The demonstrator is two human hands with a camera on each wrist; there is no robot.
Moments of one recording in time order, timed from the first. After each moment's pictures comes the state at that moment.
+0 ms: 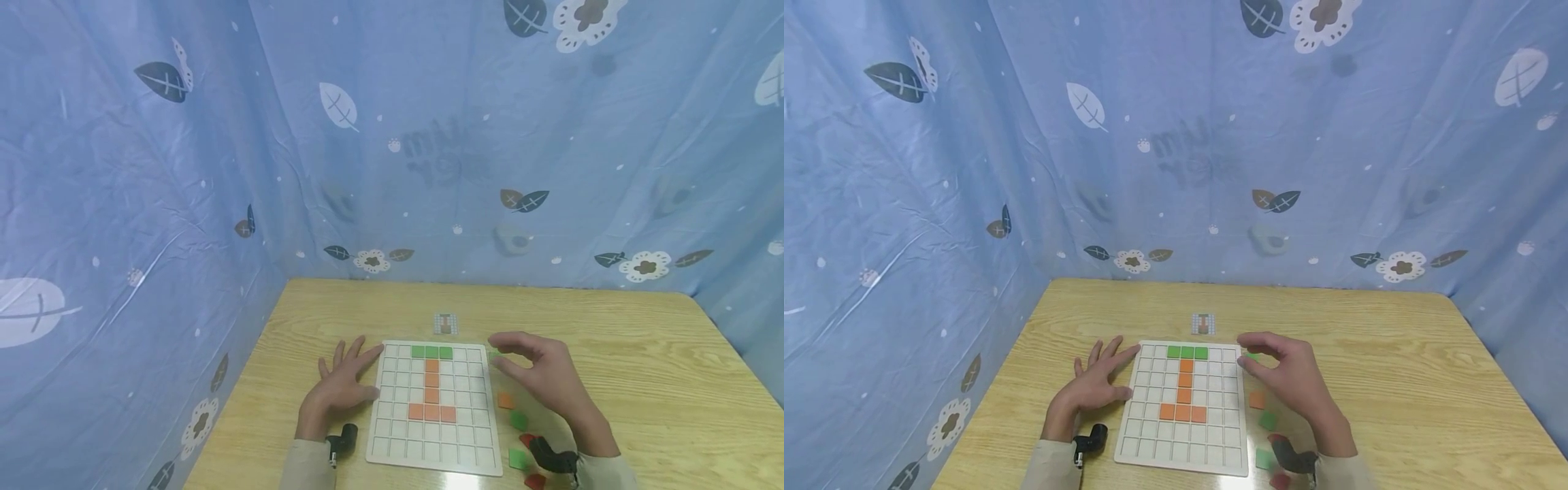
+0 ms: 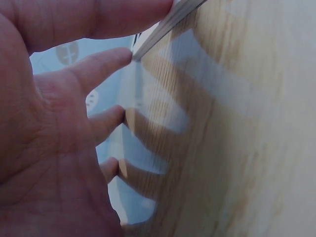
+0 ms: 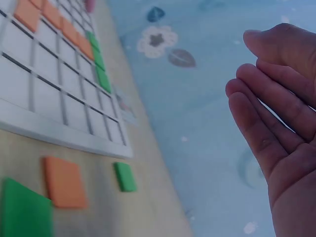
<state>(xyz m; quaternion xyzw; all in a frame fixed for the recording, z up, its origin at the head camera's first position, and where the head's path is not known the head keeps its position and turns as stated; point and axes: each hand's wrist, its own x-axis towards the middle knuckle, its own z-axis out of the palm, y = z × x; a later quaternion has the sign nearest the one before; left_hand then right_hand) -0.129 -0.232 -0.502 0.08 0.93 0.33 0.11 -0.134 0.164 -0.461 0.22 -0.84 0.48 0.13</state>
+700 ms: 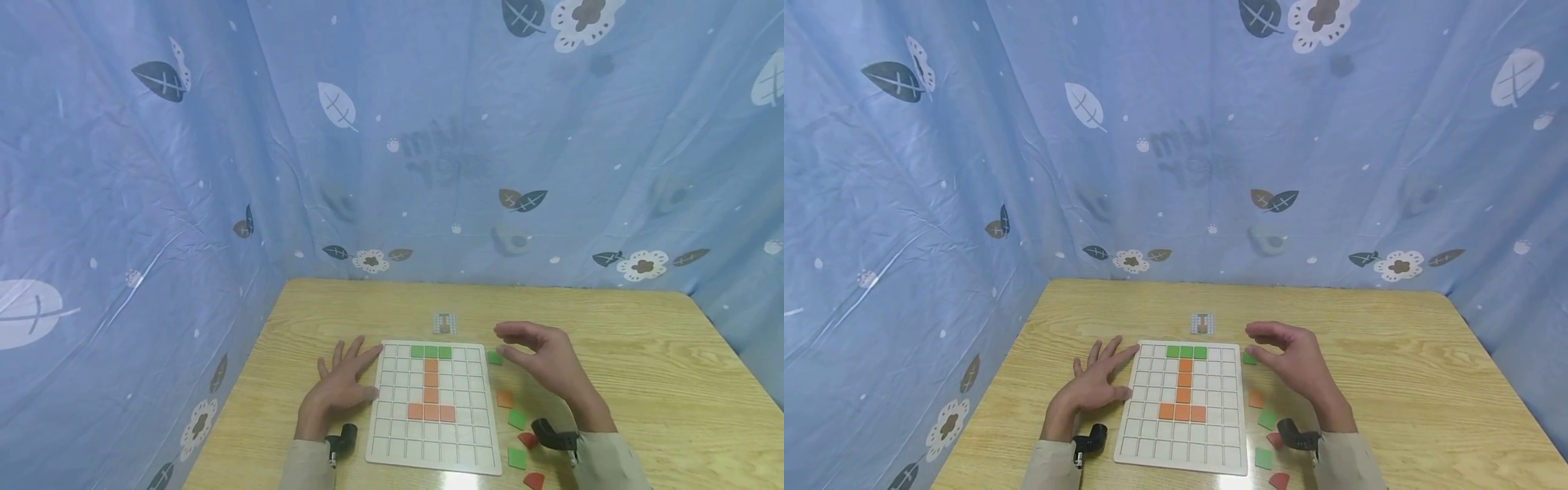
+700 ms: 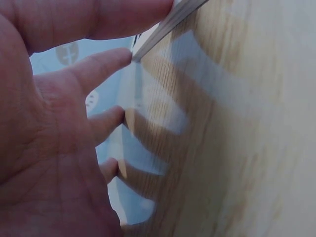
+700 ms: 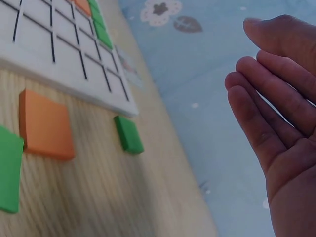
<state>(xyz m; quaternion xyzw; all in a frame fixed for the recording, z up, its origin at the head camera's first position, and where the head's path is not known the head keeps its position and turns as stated) -0.127 -0.231 -0.499 0.08 0.93 0.34 0.10 -0.157 0.180 -0.468 0.17 -0.84 0.50 0.07</state>
